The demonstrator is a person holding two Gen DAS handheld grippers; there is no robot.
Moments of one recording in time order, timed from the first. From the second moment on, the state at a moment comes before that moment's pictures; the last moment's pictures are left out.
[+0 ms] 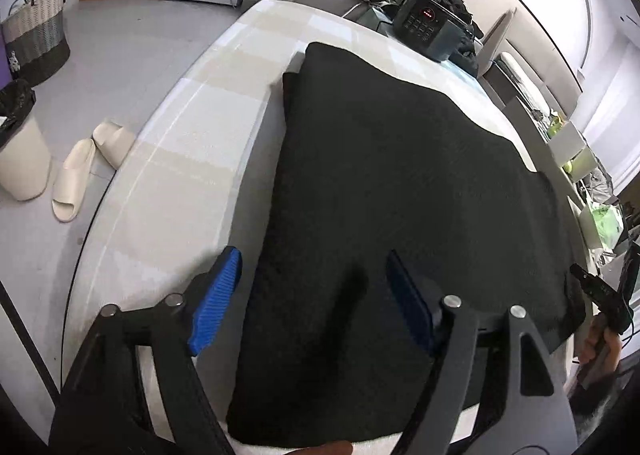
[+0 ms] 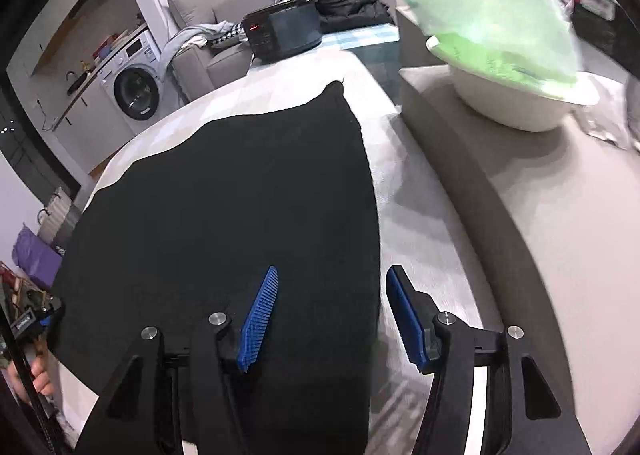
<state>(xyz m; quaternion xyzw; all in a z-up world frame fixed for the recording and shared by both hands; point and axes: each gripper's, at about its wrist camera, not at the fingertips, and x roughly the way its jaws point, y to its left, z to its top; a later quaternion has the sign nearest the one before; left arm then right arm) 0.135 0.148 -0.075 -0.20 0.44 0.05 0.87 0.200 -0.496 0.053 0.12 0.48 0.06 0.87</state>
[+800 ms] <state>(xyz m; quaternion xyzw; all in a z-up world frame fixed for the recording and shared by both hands) 0.082 0.170 -0.076 -0.24 0.43 0.06 0.87 0.151 -0.457 0.097 0.06 0.39 0.05 0.92</state>
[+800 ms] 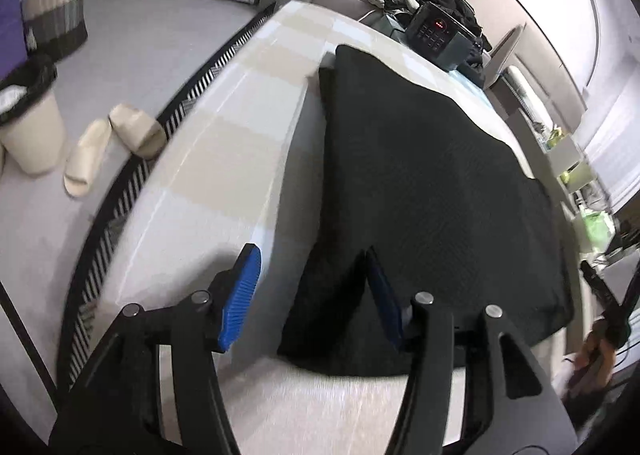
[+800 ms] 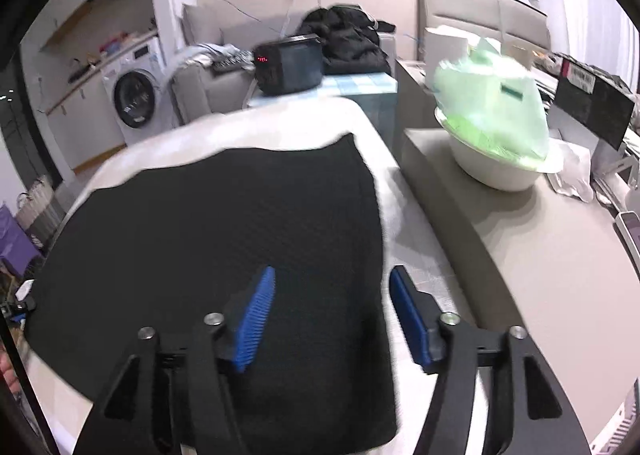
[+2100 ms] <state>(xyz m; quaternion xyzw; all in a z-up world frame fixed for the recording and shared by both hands) 0.069 0.168 -0.042 -0.31 0.40 -0.04 0.86 0.064 -0.066 0.055 -0.14 0.39 0.40 0.82</state>
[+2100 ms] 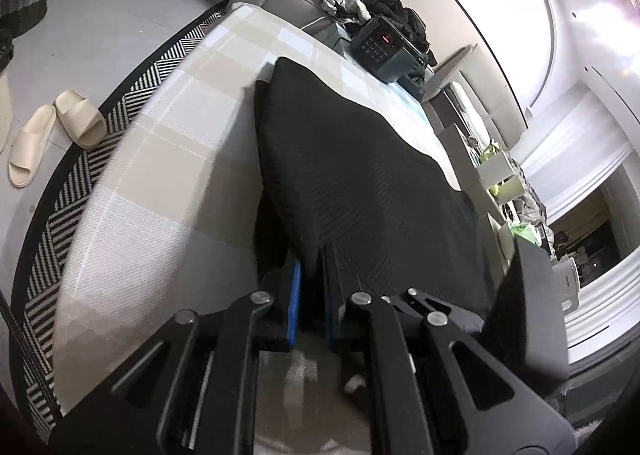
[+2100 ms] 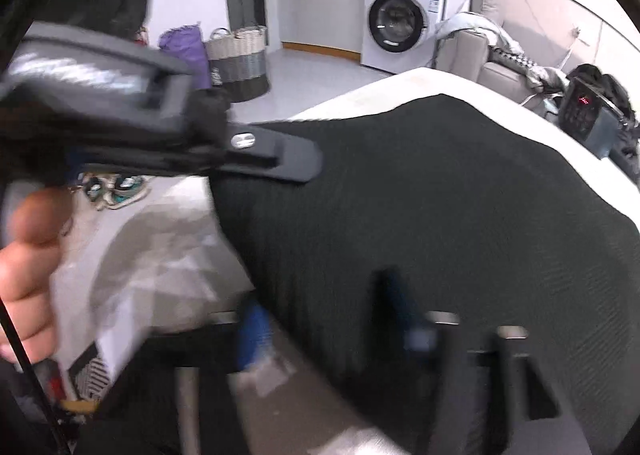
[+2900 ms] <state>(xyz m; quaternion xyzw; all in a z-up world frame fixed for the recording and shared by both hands) 0.155 0.211 -0.097 -0.49 0.41 -0.08 0.77 0.127 -0.127 0.070 0.05 0.40 0.42 0.81</state>
